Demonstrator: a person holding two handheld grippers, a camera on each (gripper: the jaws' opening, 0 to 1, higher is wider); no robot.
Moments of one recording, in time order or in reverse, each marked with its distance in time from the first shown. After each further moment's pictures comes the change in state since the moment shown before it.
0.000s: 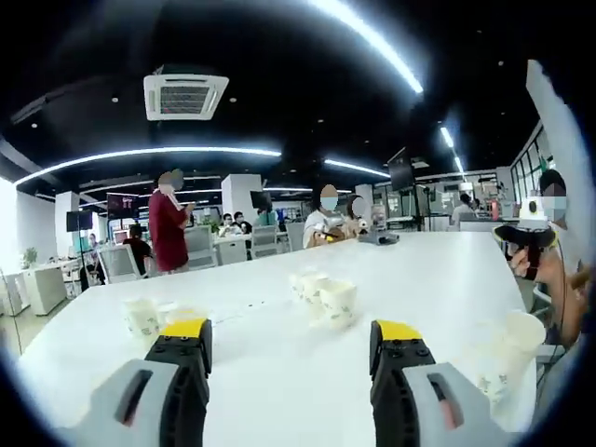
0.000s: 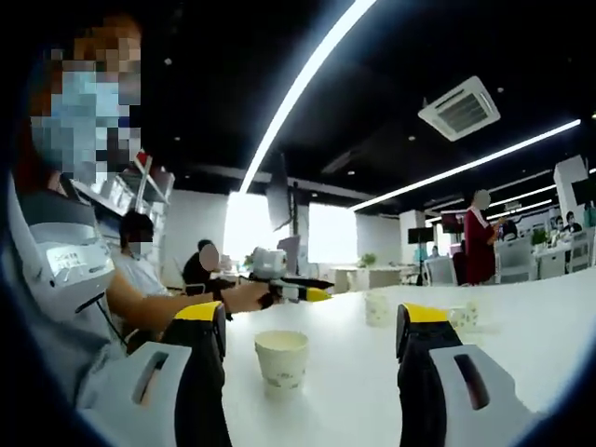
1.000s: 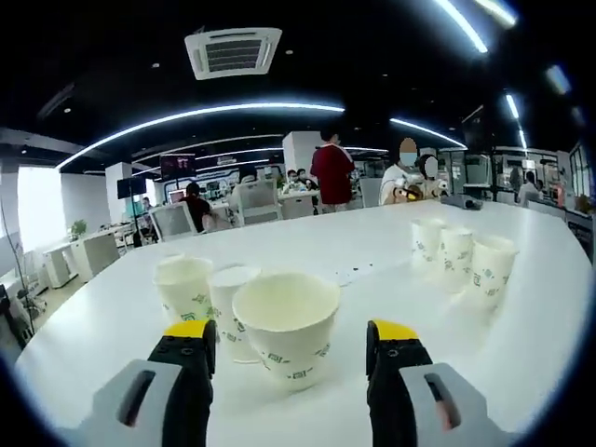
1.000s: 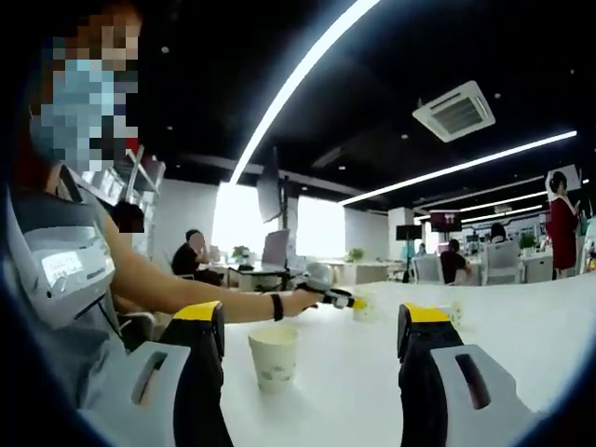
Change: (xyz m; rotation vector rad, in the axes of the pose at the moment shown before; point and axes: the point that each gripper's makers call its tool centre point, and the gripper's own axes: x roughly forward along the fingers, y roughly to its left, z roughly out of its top) left arm 0.105 0.111 -0.073 -0.044 0.185 0.289; right arm -0.004 -0.006 0.000 -0.025 0.044 -0.048
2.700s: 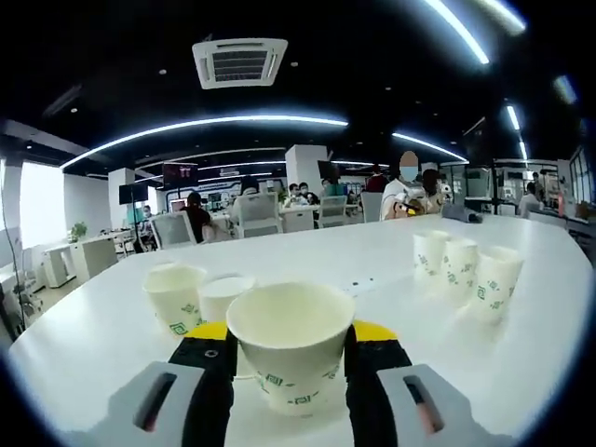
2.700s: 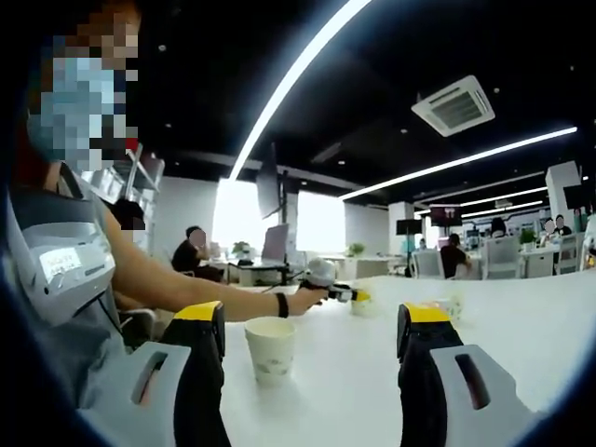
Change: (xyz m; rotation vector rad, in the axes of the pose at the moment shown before) left arm 0.018 0.003 0.010 -0.020 -0.074 -0.021; right arm 0.000 -0.004 -0.007 0.006 0.024 0.000
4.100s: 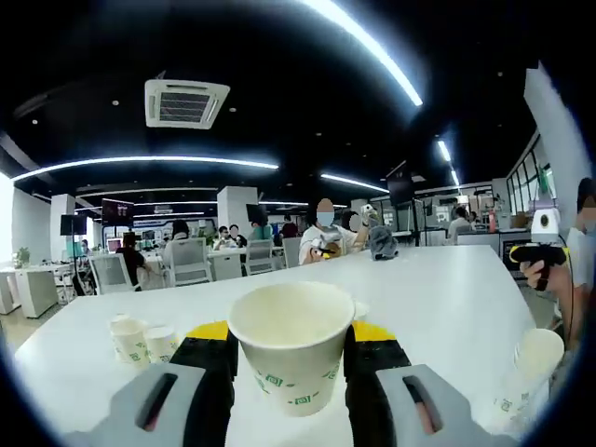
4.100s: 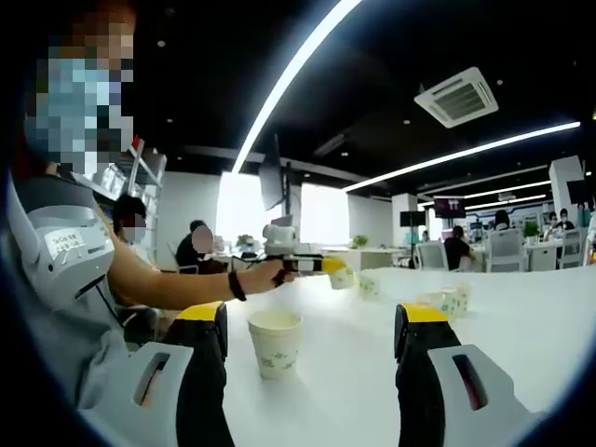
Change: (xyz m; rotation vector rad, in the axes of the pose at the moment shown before) left arm -0.140 -0.098 0.077 0.036 -0.201 -0.330; right arm 0.004 0.003 -0.012 0.013 0.036 0.015
